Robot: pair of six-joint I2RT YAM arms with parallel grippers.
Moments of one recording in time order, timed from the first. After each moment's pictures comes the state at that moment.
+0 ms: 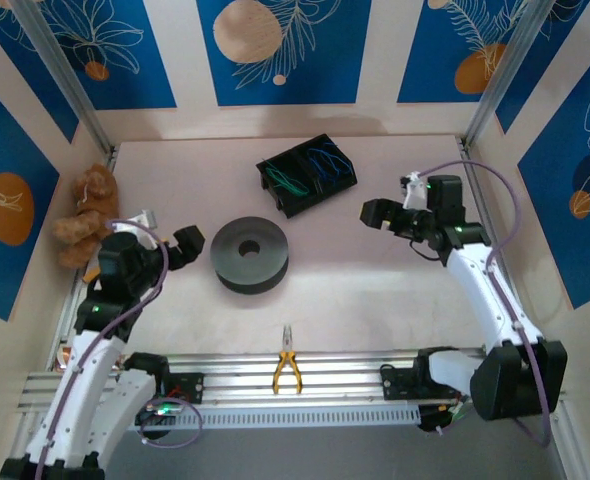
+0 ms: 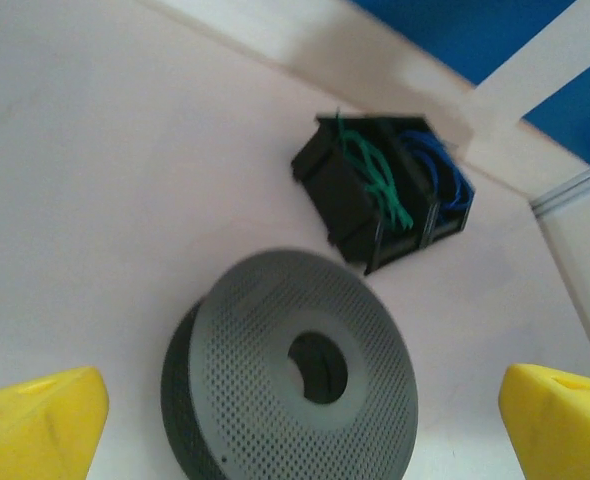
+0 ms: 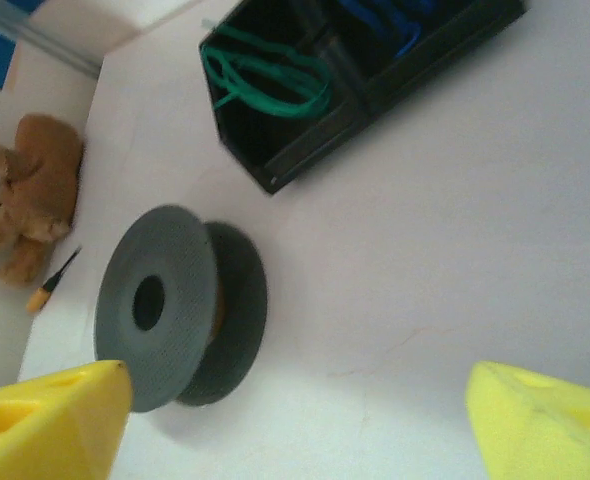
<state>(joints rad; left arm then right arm) -0.16 0.69 0.68 -0.45 0.19 -0.58 0.12 1.20 1.00 -0.55 -0.53 0.38</state>
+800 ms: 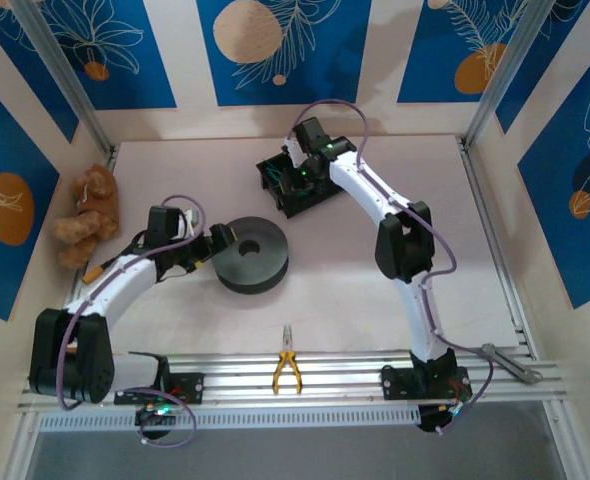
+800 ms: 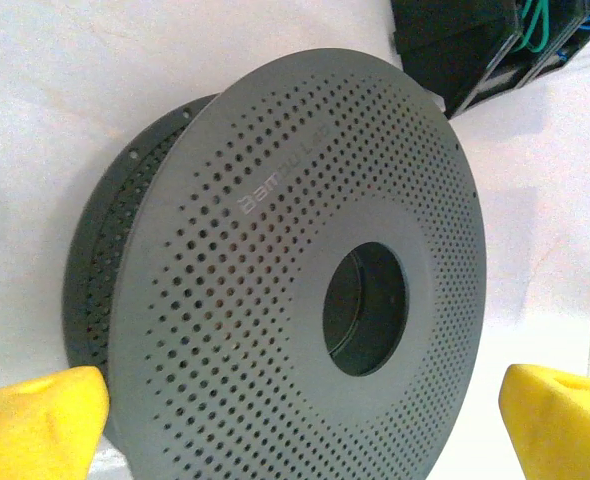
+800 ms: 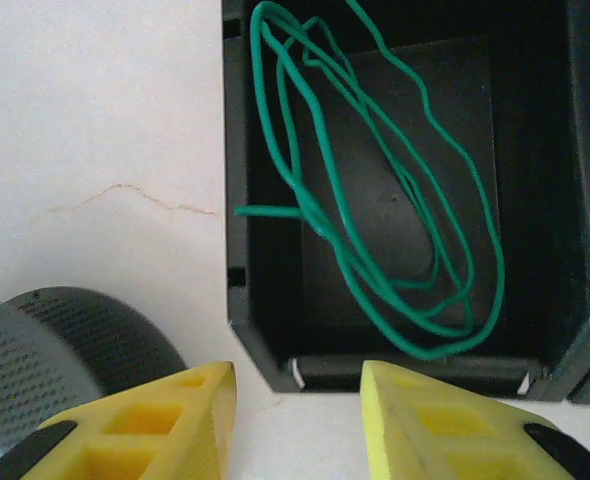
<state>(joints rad) -0.16 1.30 0.74 -0.30 0.48 -0.65 0.51 2.32 2.24 -0.95 -0.16 0.09</state>
